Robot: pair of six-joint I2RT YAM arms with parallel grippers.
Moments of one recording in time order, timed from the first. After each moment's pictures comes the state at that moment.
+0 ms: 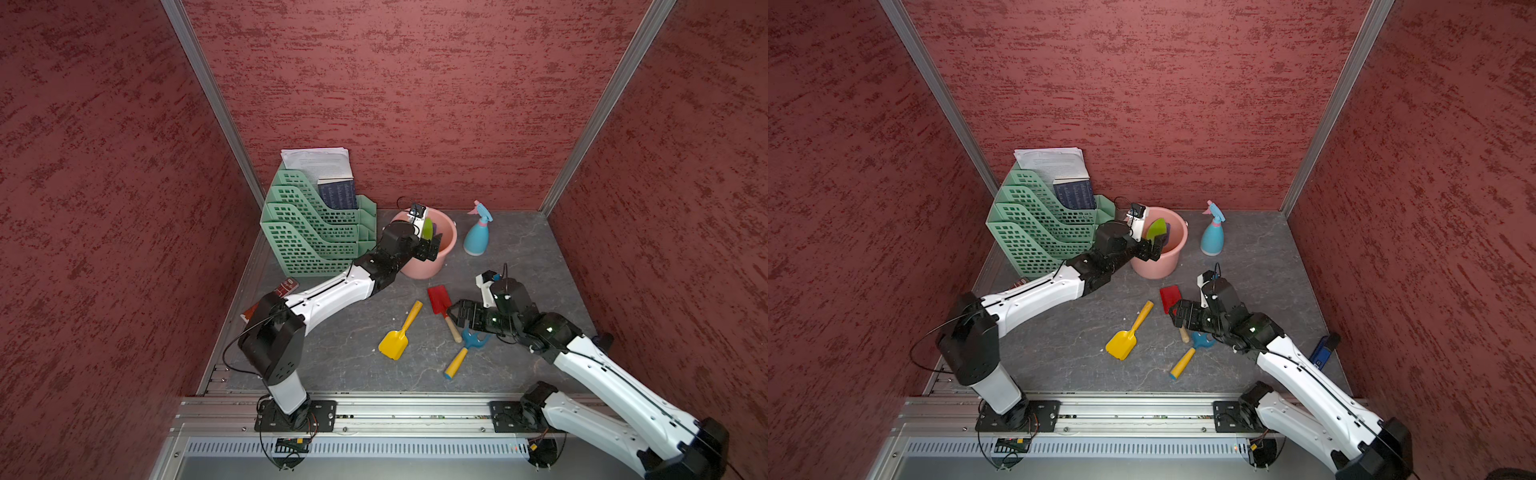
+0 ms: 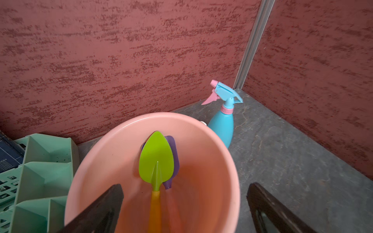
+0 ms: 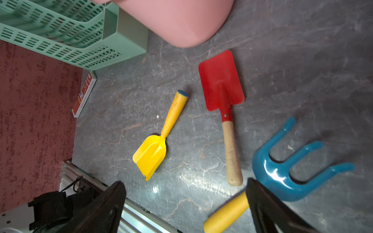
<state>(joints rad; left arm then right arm) -0.74 1.63 1.28 0.08 -0.16 -0.13 0.62 0.87 0.73 -0.67 -0.14 0.73</state>
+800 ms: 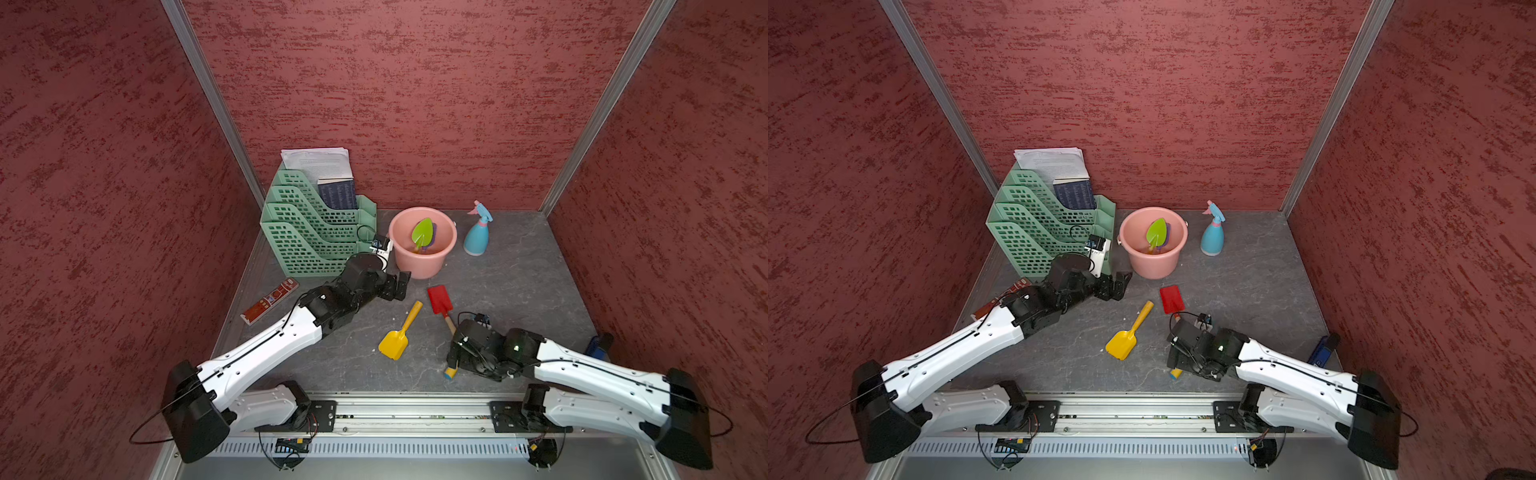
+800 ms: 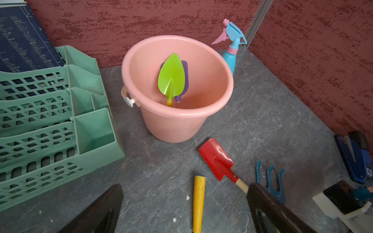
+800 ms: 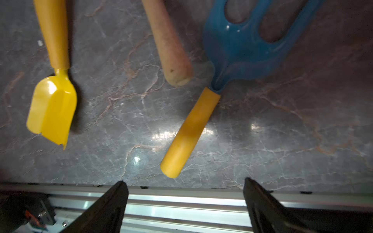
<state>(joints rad) -0.78 1.18 1.00 -0.35 -0.20 -0.32 1.05 1.05 0.68 -0.92 0.08 1.31</state>
